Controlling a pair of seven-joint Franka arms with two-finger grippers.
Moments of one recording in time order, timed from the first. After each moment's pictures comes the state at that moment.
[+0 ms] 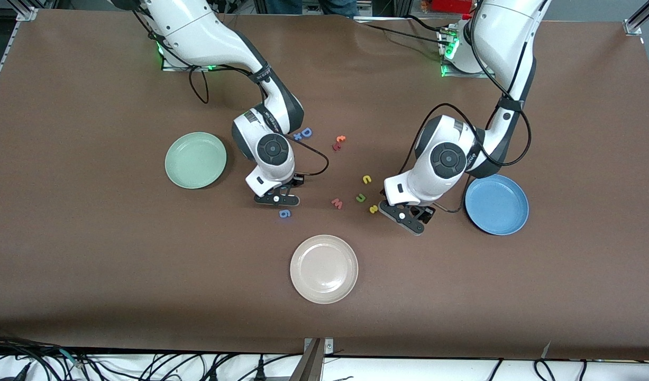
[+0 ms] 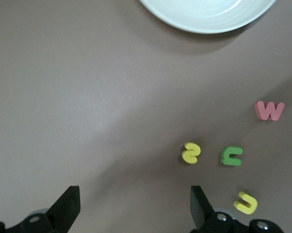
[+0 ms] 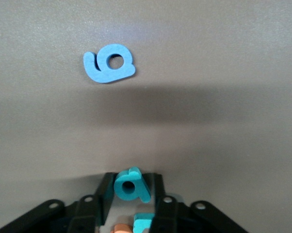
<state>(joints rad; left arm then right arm) -0.44 0.58 0.00 -1.72 -0.10 2.38 0.29 0.65 0.73 0.00 -1.65 -0.01 2.25 0.70</state>
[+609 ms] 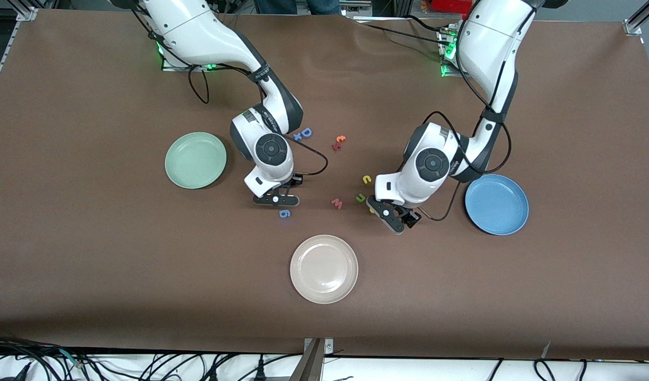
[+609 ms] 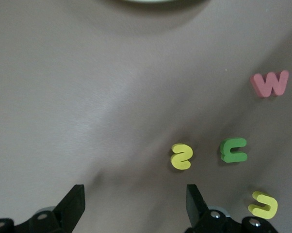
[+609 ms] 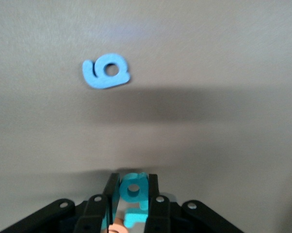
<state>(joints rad) -0.47 0.67 0.00 -1.72 -0.10 2.44 0.42 0.64 0.70 -0.01 -1.63 -0.01 2.19 0.64</state>
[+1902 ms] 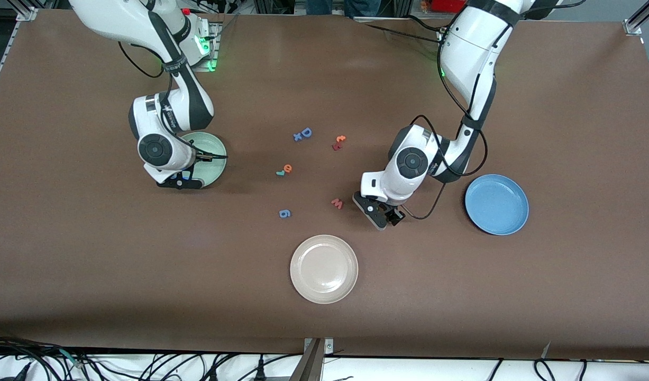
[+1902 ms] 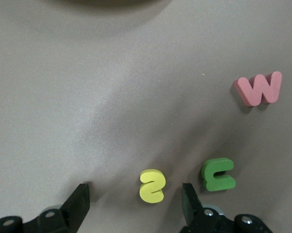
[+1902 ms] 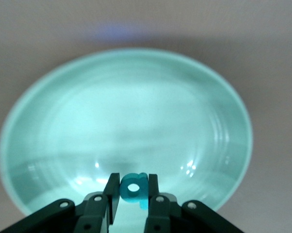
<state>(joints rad) -0.52 0.74 0.00 -1.72 -0.10 2.54 0.42 0.43 0.37 -0.16 -2.22 0.00 2.22 0.30</state>
